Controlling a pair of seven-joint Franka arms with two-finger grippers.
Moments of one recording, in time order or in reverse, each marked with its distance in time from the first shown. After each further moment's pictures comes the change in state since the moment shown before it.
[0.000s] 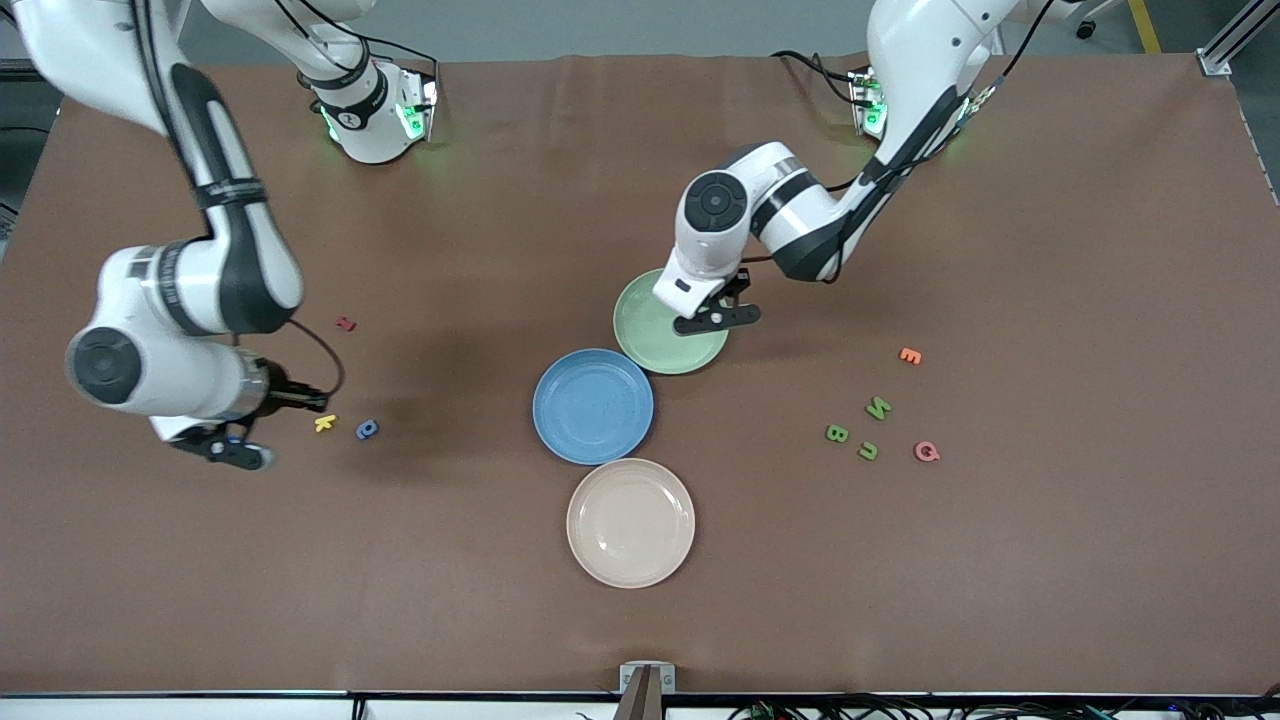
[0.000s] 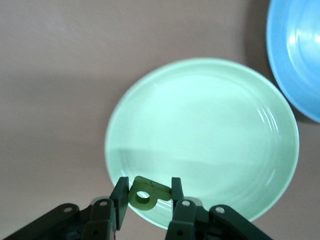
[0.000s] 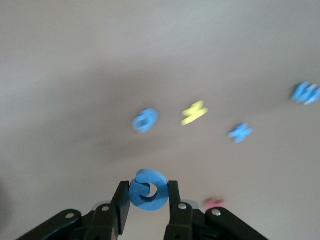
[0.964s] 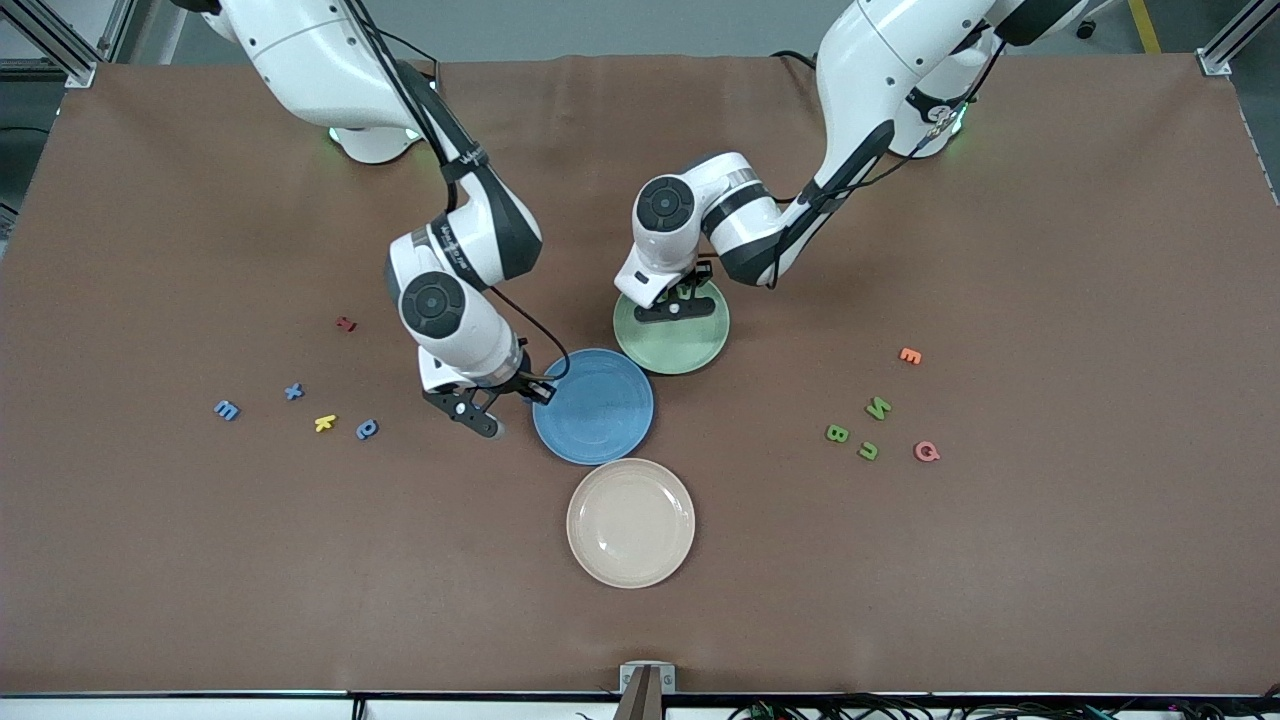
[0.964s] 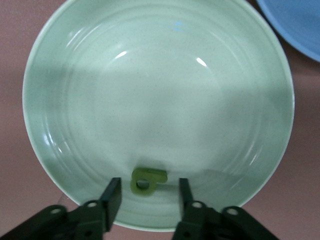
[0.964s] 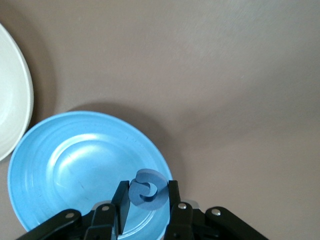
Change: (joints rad) left arm -0.087 0.118 0.005 0.053 0.046 0.037 -0.065; right arm 0.399 0.157 -0.002 -0.002 0.091 0.378 0.558
